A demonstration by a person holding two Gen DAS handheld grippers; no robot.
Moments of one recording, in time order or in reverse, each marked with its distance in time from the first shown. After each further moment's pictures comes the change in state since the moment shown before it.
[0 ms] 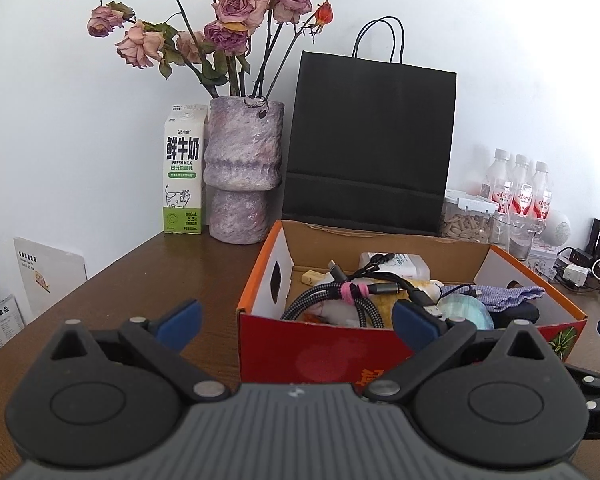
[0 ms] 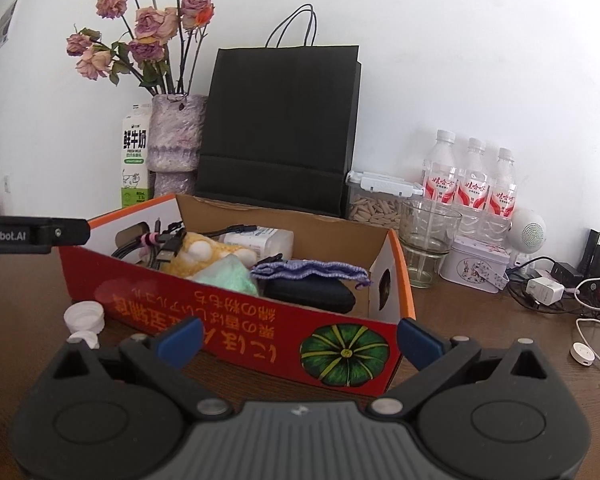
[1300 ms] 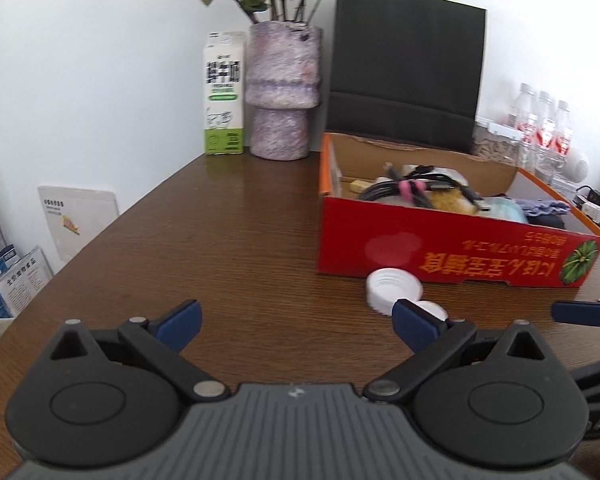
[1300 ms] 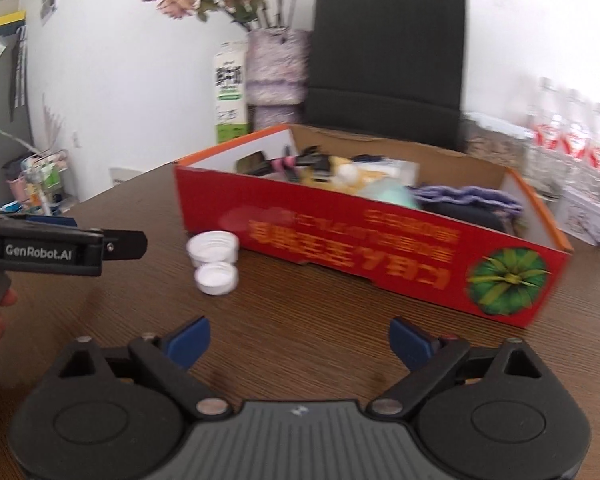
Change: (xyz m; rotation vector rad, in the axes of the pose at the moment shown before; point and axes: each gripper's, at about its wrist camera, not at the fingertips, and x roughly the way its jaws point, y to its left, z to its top) left arm -0.026 0.052 -0.027 0.014 0.226 0.063; right arm 0.018 0.086 -0.010 -0.031 0.206 0.274
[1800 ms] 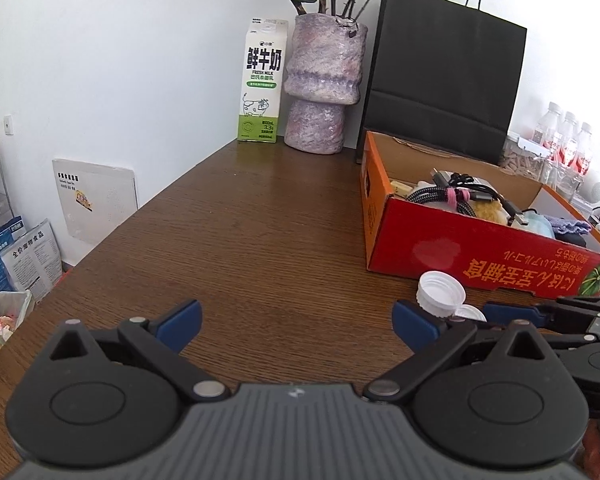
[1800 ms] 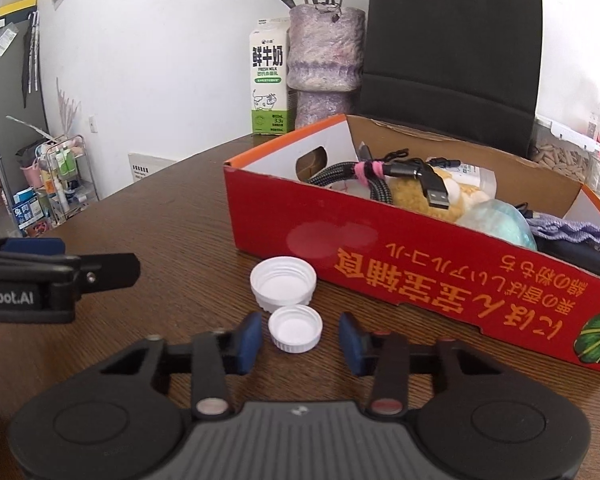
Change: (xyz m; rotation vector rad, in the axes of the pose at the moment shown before) left arm -0.003 0.036 0.003 -0.070 0.026 -0.001; right arm 0.038 0.040 0.026 -0.017 0.026 0.028
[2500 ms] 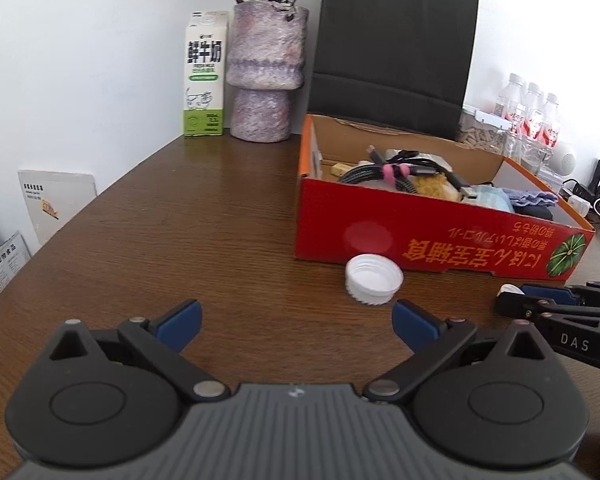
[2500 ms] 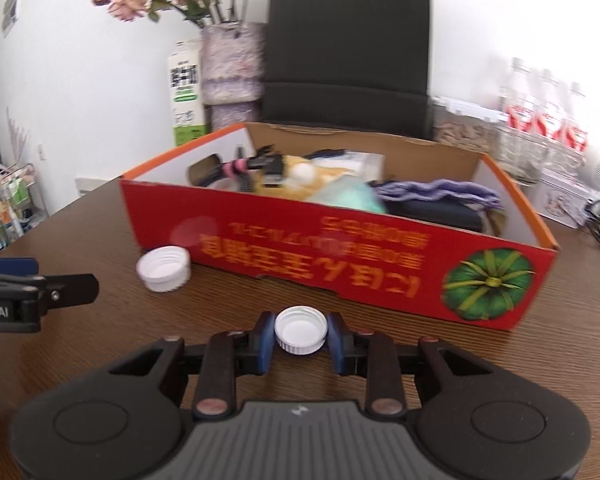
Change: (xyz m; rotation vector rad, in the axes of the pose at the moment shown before) left arm 0.015 -0.051 -0.004 0.068 0.020 -0.069; right arm -0.039 -0.080 -0.027 0.130 -0.033 -0.164
